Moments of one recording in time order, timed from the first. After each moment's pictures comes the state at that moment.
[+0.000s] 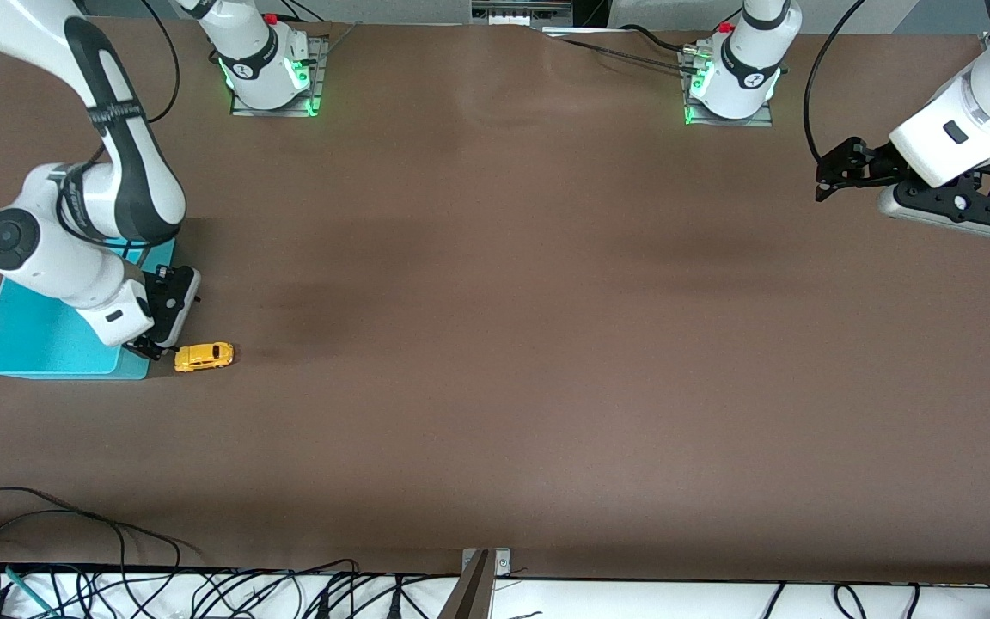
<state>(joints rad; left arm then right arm) -0.05 -0.01 -0.07 -1.63 -0.02 1.53 0.09 -0.12 0.41 0.08 -1.99 -0.03 2.42 -1.44</state>
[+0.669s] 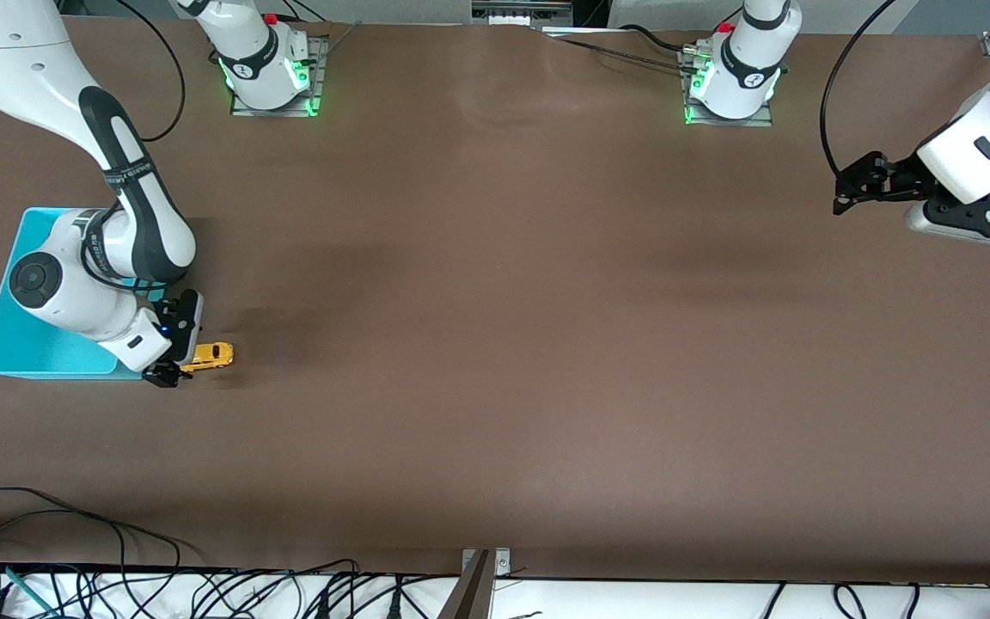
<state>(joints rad) -0.03 0.02 -0.05 -1.59 -0.02 1.53 0.09 -0.14 0.56 0.08 -1.90 -0.03 2.50 -1.66</state>
